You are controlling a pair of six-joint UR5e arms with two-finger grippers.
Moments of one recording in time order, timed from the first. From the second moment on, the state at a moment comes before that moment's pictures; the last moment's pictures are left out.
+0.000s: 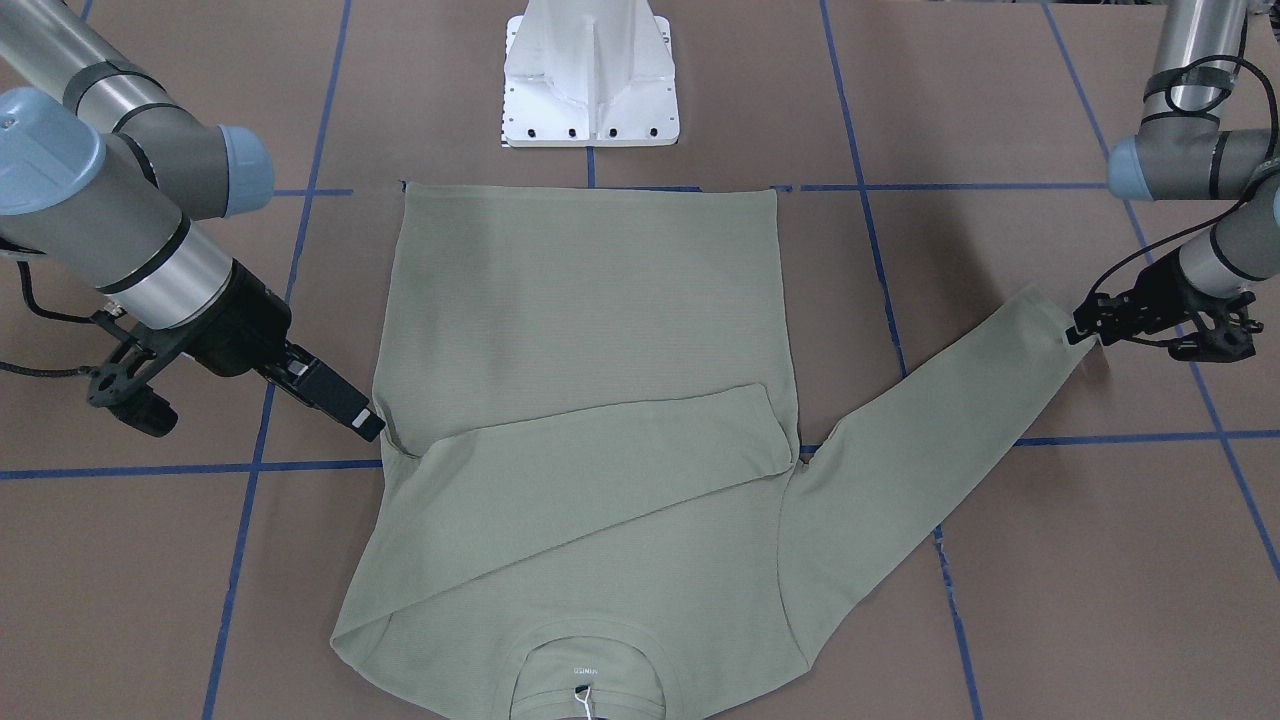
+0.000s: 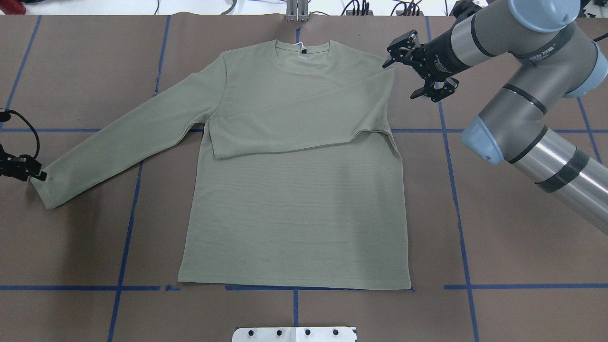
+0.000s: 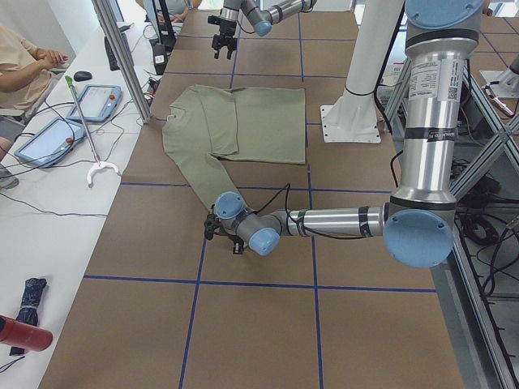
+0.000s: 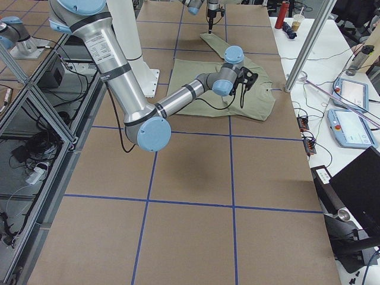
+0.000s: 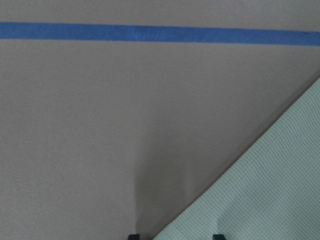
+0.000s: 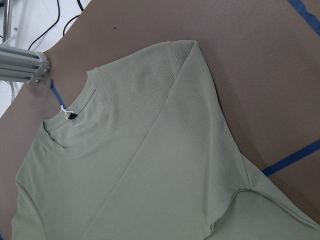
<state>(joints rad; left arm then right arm) -1.07 -1.58 -1.39 -2.27 -2.36 -0.69 0.94 -1.07 1.59 -1.00 2.19 1.76</state>
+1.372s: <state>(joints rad) -1.07 -1.59 -1.54 -2.27 -2.51 -0.74 0.94 -1.10 1.61 -1.00 2.19 1.76</state>
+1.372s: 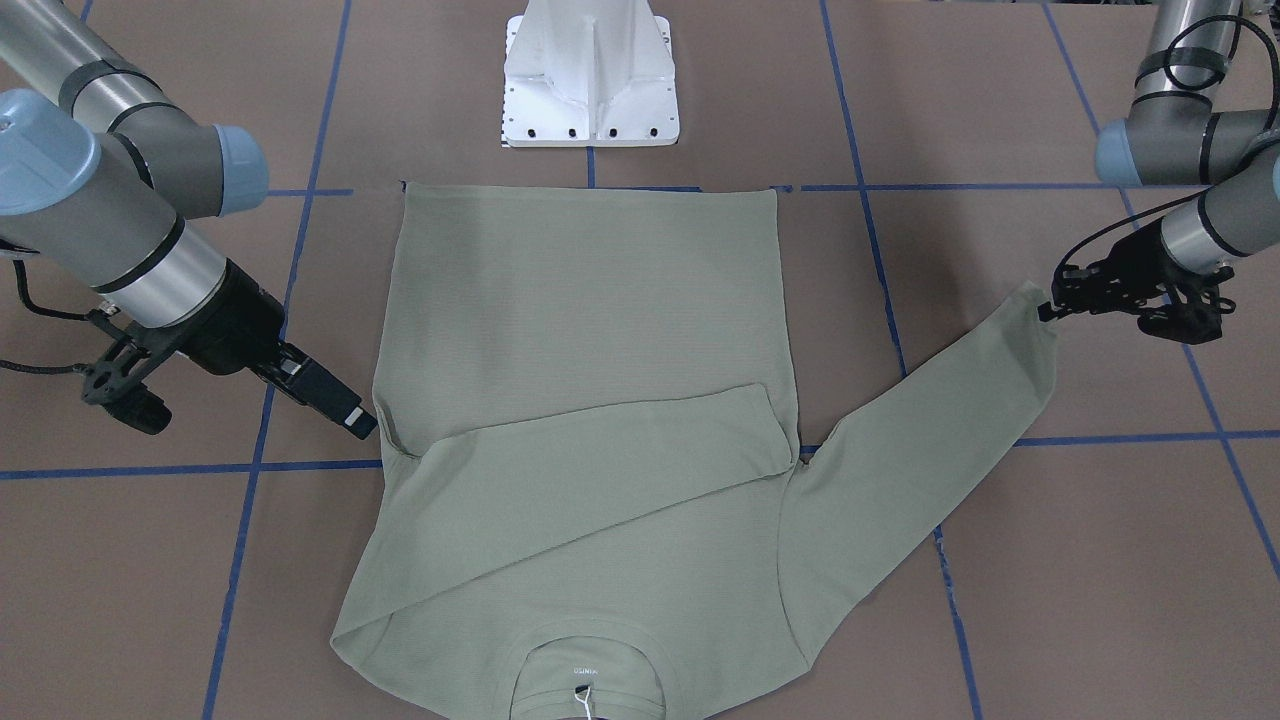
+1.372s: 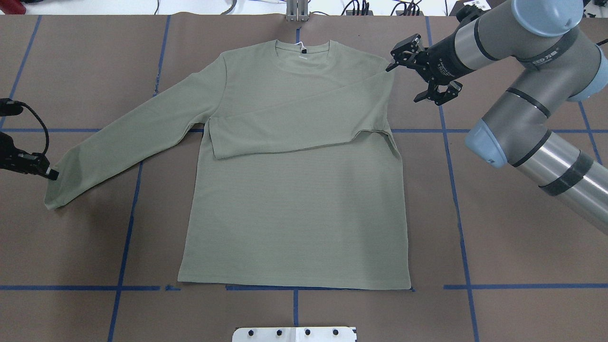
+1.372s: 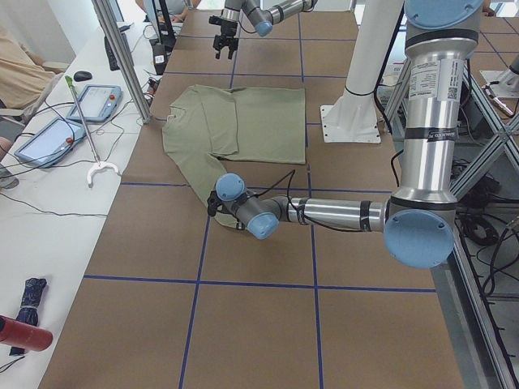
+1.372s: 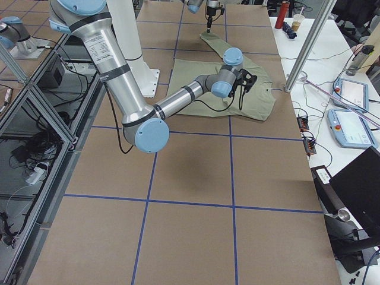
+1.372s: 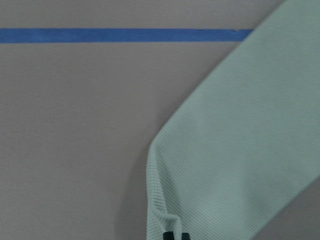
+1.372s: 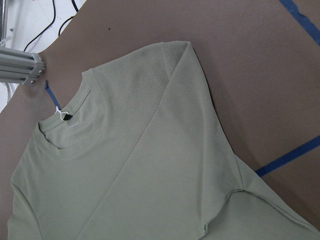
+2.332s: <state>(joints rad) -0.85 -2.34 -1.39 -2.29 -2.31 -1.49 1.08 -1.37 1.68 -1.00 2.21 1.35</state>
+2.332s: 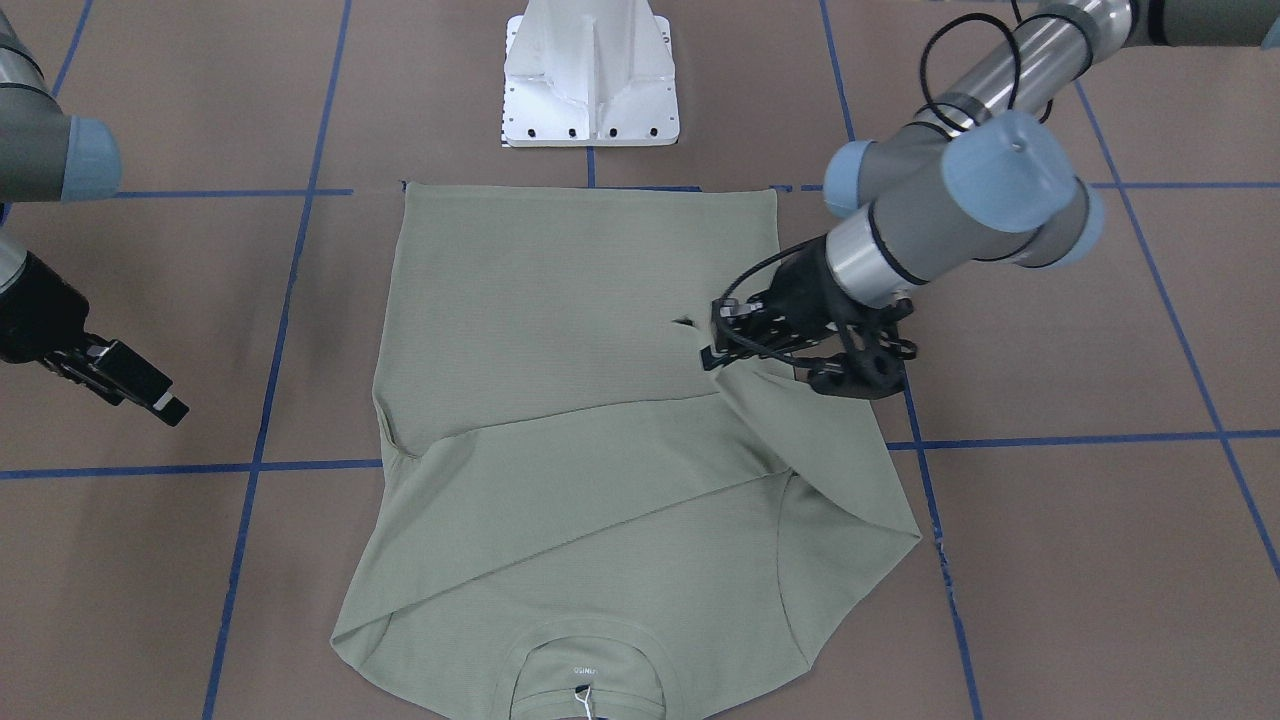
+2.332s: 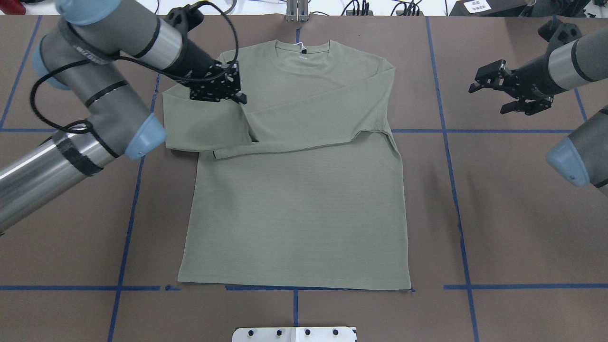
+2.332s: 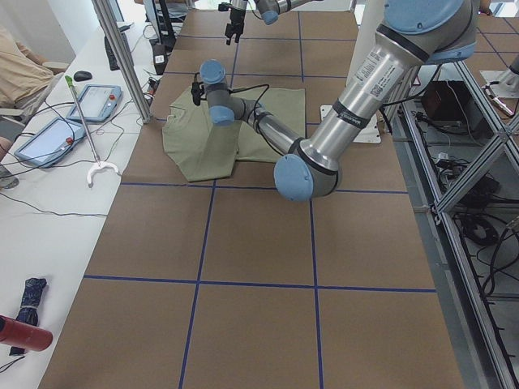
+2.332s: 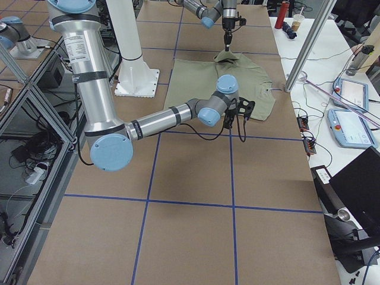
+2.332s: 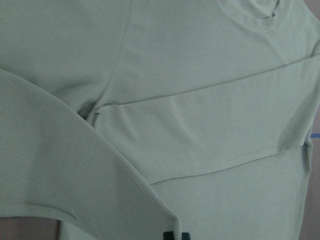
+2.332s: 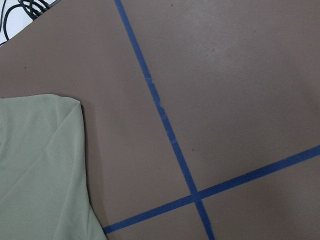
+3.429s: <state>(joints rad) -0.58 -2.78 -0.82 -2.61 -1.76 -1.68 1.09 -1.44 1.71 -0.99 2.21 1.33</state>
